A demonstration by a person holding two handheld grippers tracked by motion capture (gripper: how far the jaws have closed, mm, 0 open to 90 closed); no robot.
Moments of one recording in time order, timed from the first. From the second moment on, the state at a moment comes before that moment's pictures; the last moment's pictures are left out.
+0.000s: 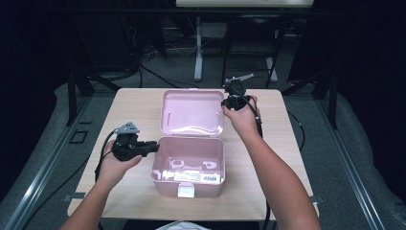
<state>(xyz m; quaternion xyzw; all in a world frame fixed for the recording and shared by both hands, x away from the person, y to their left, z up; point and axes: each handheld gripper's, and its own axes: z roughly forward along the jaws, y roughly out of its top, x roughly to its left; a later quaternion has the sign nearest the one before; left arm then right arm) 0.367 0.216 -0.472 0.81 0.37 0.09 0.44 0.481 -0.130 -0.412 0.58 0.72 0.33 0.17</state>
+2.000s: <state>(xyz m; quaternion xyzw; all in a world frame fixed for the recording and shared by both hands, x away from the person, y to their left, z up) 0.367 0.216 -0.472 0.81 0.38 0.08 0.44 0.399 -0.139 -0.373 0.49 0.74 0.41 0.22</state>
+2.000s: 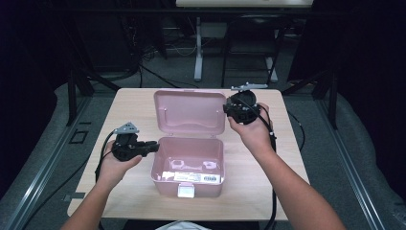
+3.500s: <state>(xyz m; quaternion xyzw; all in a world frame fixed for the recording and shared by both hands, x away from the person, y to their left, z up) 0.362 0.213 -0.463 0.81 0.37 0.10 0.45 0.331 -0.141 -0.389 0.44 0.72 0.45 0.28</state>
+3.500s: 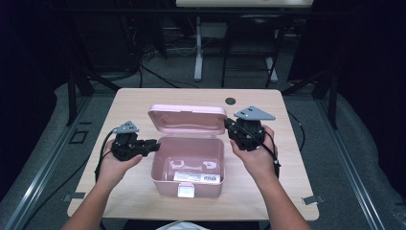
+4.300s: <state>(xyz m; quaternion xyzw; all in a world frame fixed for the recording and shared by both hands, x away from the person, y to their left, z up) 0.347 0.215 -0.423 0.78 0.36 0.16 0.48 0.317 -0.145 -0.398 0.44 0.72 0.47 0.27</state>
